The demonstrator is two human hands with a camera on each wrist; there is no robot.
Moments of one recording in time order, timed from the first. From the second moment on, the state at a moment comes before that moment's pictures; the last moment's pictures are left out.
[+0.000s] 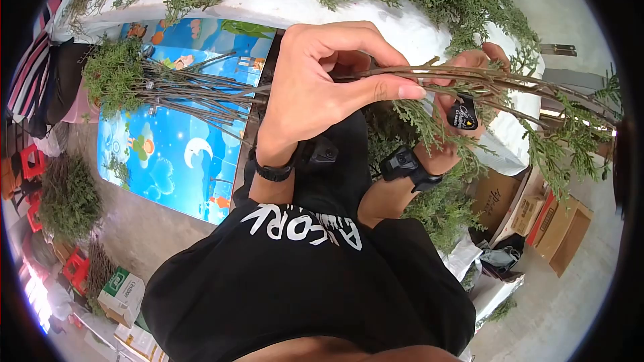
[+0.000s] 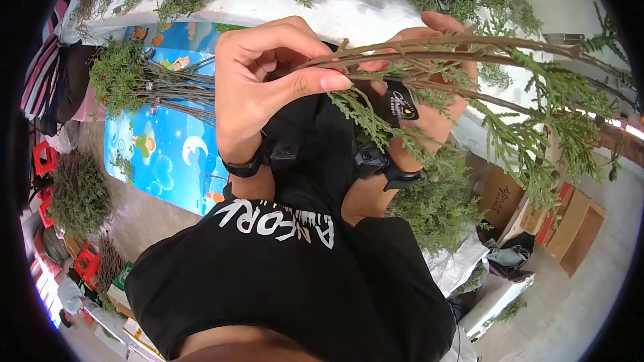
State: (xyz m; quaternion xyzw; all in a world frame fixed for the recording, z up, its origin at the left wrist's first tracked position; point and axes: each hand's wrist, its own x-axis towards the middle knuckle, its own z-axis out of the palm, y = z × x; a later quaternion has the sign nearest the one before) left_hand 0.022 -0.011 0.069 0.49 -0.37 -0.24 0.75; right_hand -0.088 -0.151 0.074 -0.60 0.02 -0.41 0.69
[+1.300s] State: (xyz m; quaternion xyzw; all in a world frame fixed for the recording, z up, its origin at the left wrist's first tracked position) left_hand 0.041 -0.035 0.049 0.54 -0.20 -0.18 0.80; right_hand -0.124 -0.264 -0.019 -0.76 0.49 -0.25 0.33
